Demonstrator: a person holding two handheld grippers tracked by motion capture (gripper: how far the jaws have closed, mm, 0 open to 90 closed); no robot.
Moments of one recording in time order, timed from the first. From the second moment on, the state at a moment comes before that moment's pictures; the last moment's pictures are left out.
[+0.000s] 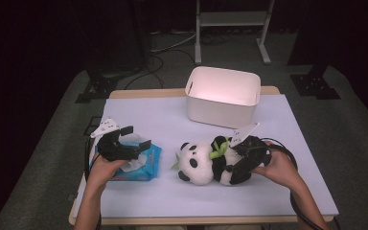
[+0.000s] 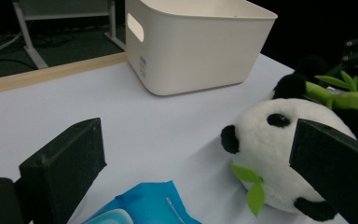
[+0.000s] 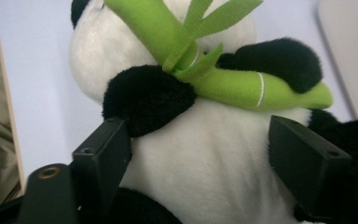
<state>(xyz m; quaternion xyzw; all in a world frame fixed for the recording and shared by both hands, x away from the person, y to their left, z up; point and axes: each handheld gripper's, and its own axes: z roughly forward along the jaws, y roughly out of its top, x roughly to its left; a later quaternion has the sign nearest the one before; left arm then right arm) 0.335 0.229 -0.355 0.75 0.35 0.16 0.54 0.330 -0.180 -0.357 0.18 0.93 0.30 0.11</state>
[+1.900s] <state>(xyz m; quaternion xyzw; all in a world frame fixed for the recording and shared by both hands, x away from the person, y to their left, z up) 0.344 0.269 -0.372 0.90 0.27 0.10 0.33 0.342 -0.195 -0.363 0.21 0.92 0.33 0.05</state>
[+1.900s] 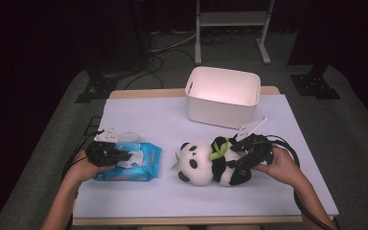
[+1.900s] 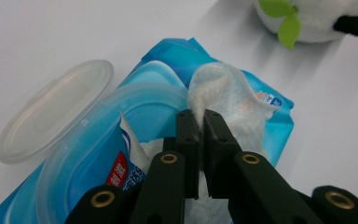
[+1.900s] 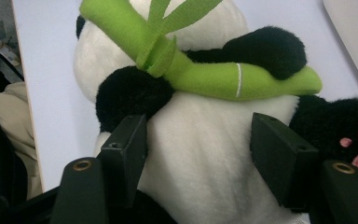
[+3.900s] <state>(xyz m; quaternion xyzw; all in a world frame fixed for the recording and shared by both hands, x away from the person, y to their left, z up) 0.346 0.266 -0.293 0.88 0.23 0.07 0.42 0.335 -0.209 -0.348 0.20 0.90 0.38 0.04</state>
